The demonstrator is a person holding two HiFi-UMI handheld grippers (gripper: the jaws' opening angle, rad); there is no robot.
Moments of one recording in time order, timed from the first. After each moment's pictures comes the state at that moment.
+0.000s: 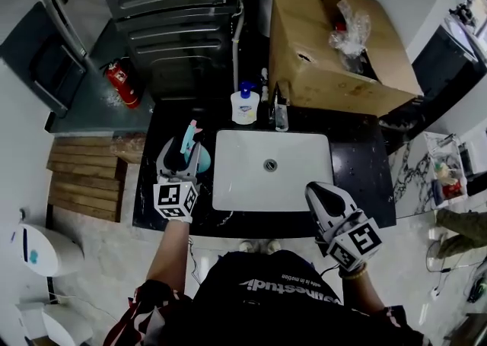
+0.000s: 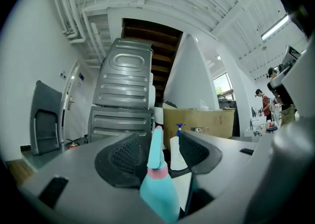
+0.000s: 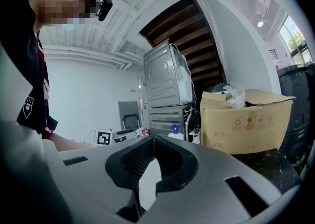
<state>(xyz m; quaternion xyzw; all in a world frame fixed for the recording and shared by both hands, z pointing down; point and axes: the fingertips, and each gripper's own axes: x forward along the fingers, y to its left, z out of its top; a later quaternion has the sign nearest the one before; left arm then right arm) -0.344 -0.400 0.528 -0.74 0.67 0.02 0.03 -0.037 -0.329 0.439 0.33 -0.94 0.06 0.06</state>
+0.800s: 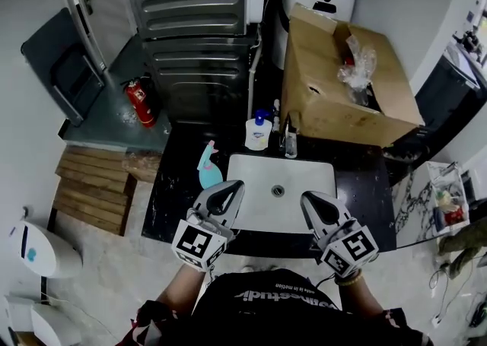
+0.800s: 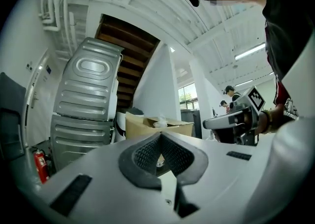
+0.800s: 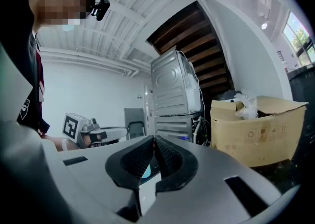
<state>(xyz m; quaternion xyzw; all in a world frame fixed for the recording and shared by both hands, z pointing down) -0.209 -0.313 0.421 -0.85 0.52 0.03 0.05 -0.074 -0.327 0.410 0.29 -0.96 0.04 0.03</state>
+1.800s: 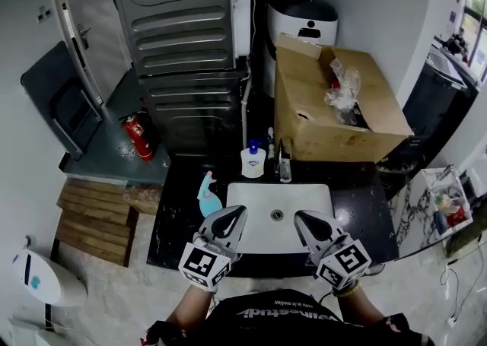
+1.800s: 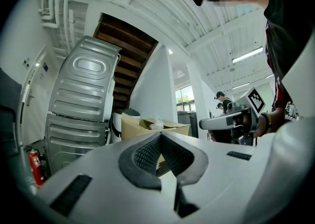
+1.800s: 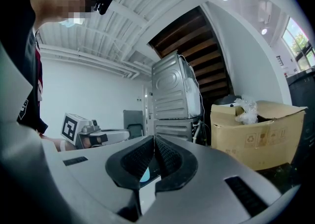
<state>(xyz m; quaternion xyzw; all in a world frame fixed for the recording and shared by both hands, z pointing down) -0.198 -0.315 0.414 -0.86 0.51 0.04 0.05 -0.076 -0.324 0.398 0.30 -0.95 0.02 0.02</state>
